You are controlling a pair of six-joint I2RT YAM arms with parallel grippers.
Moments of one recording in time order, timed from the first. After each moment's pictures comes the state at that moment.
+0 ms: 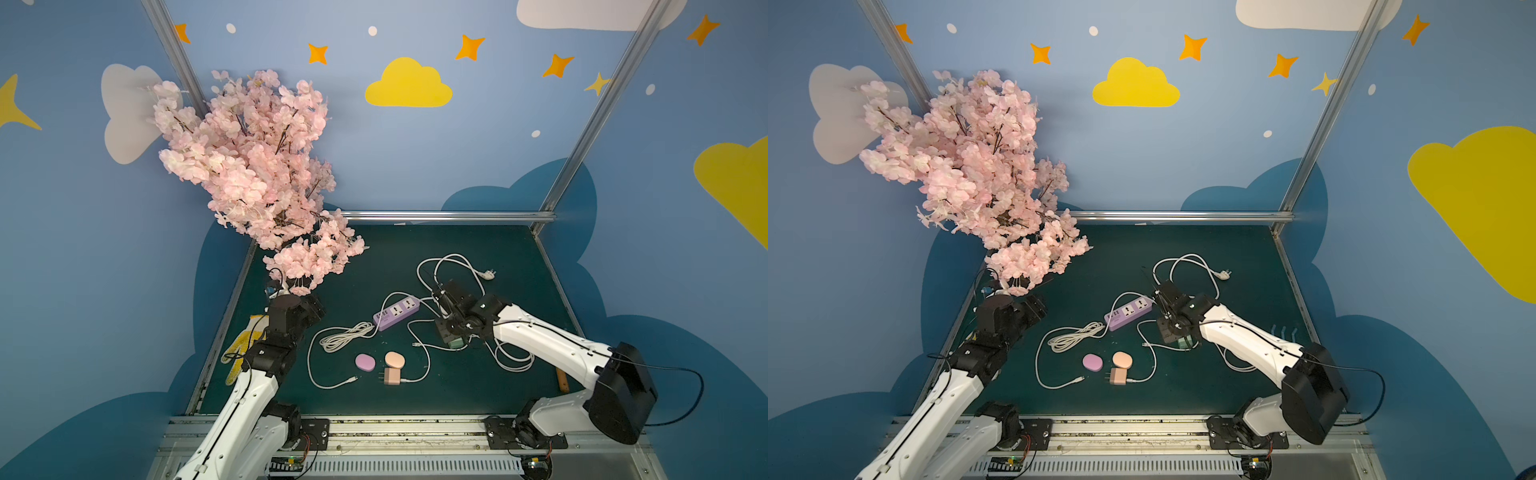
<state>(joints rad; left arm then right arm) -0.20 0.79 0.56 -0.31 -0.17 -0.67 0.78 1.44 1.07 -0.86 0.14 0.34</state>
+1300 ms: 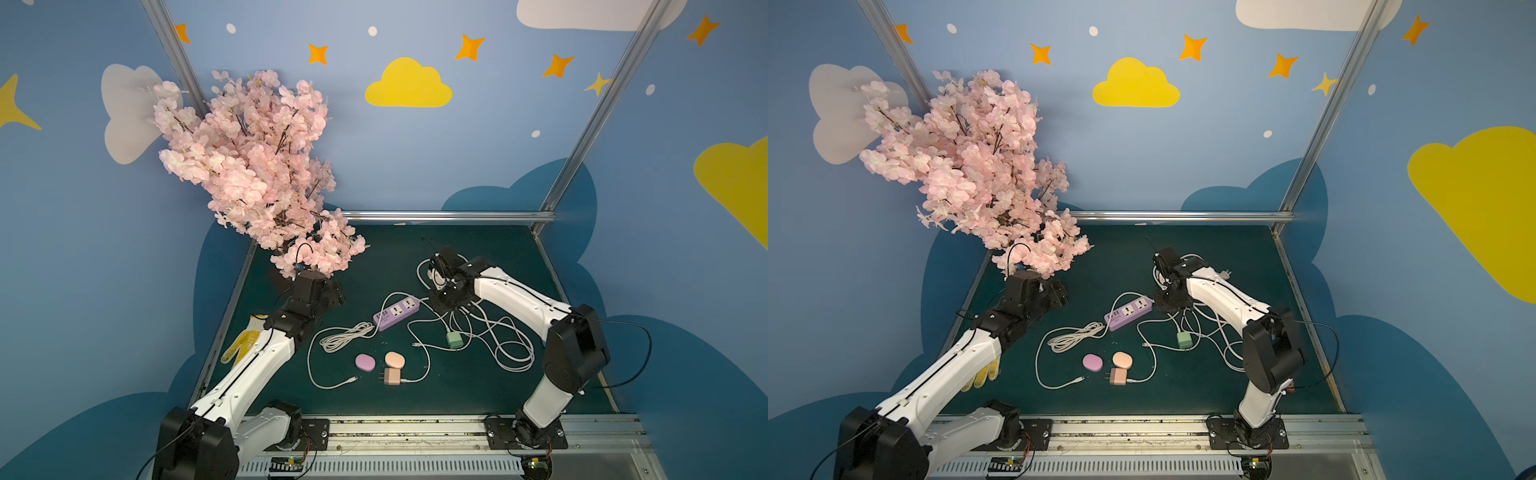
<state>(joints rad) -0.30 1.11 0.76 -0.32 -0.15 -0.61 0.62 1.77 1.41 -0.94 -0.06 0.27</state>
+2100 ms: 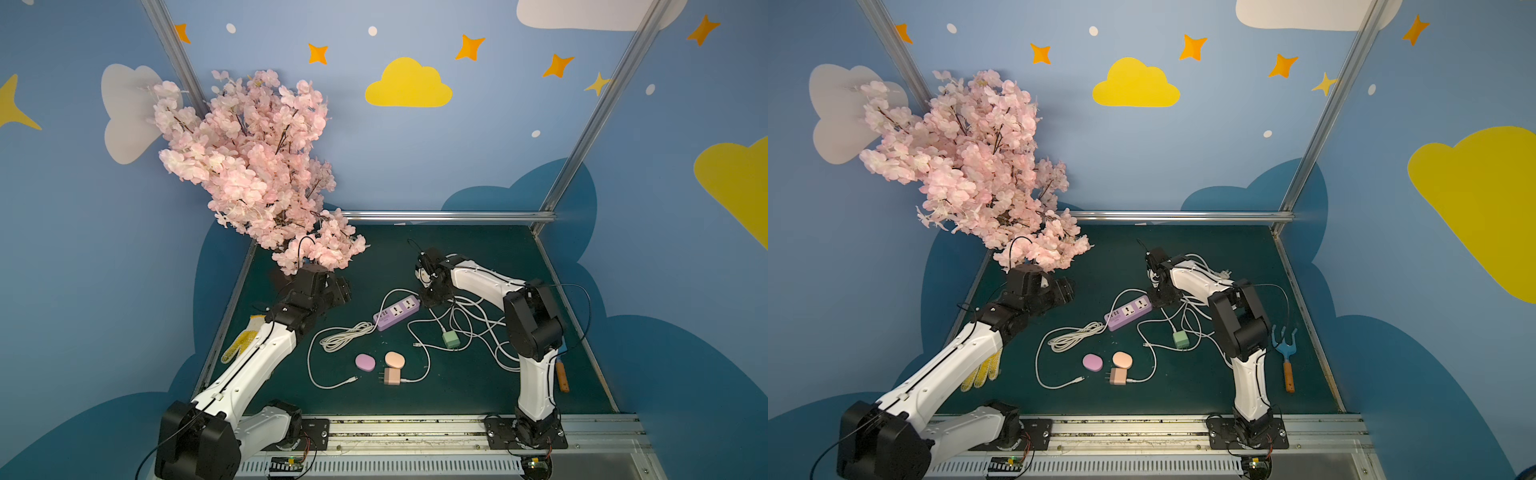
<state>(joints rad) -0.32 1.14 0.84 -0.37 -0.01 -0.61 0.59 2.03 1.51 -0.81 -0.05 0.14</state>
